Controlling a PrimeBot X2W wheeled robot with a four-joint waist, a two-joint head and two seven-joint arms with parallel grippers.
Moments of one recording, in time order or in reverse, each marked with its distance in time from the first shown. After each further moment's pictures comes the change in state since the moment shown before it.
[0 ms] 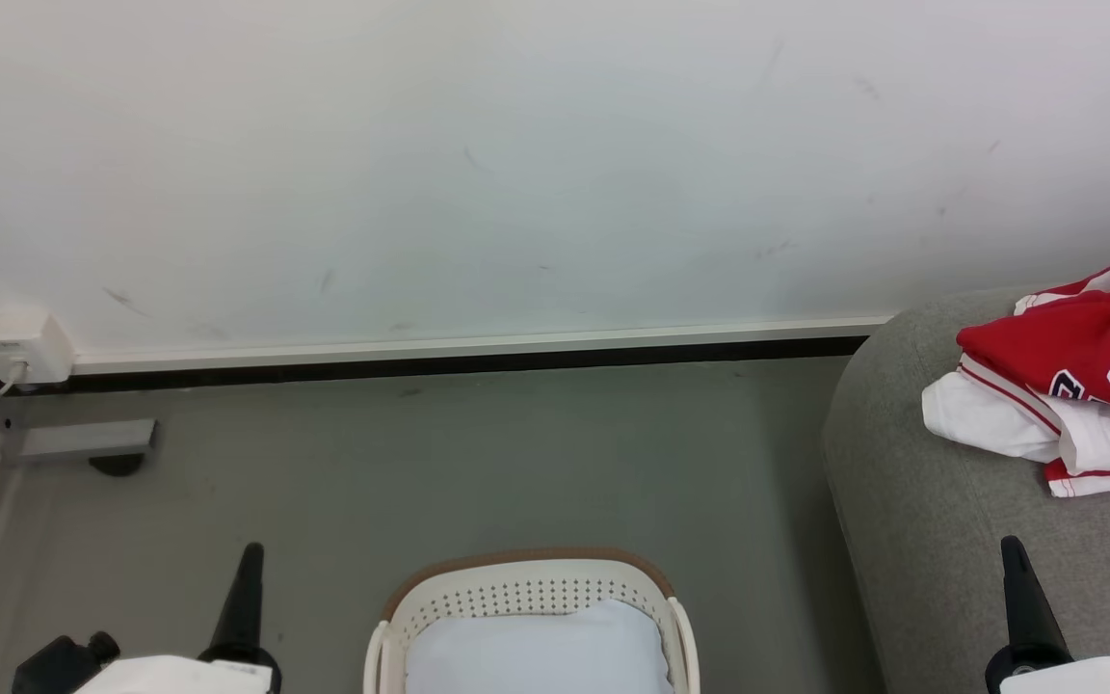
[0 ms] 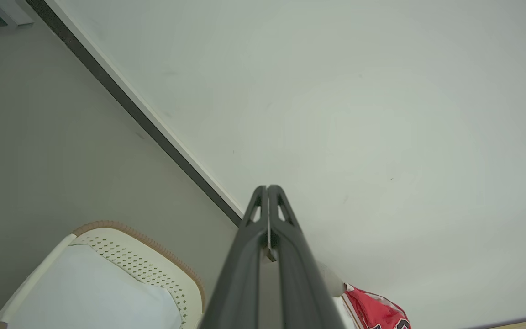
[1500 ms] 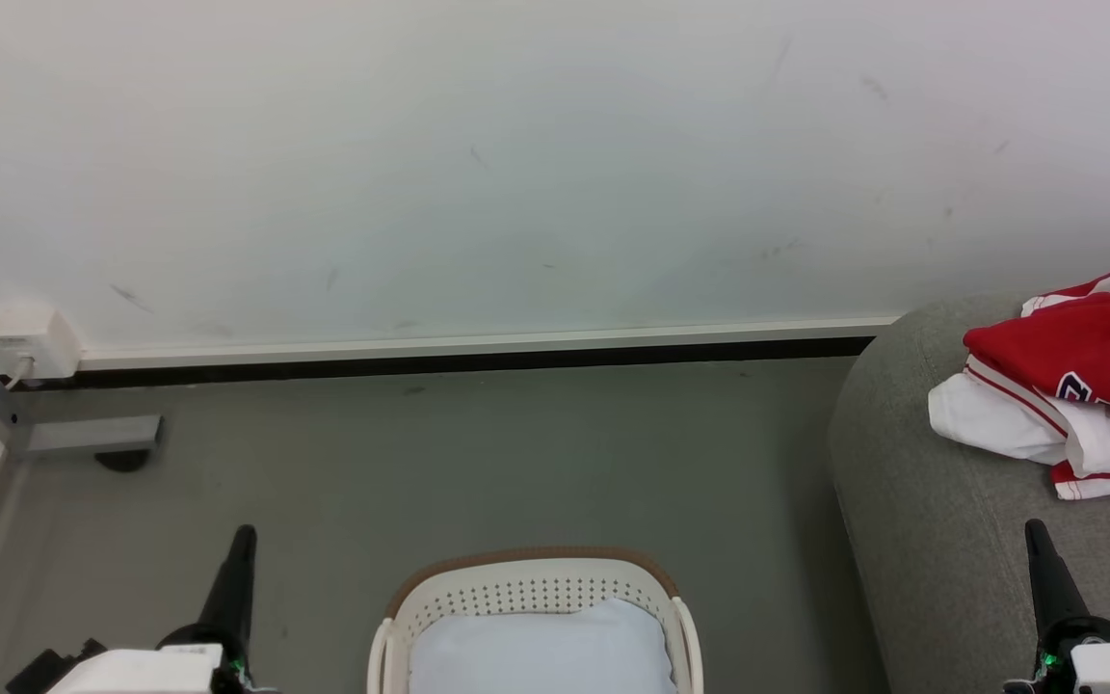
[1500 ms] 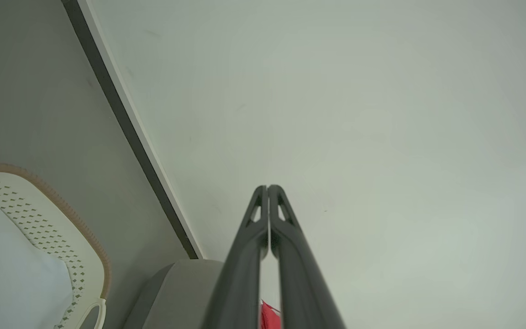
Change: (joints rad) left arm -0.019 -0.022 0.052 -0.019 -0.382 0.000 0.105; right arm -0.030 -0.001 -0.061 -0.008 0.405 0.000 0.108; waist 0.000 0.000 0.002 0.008
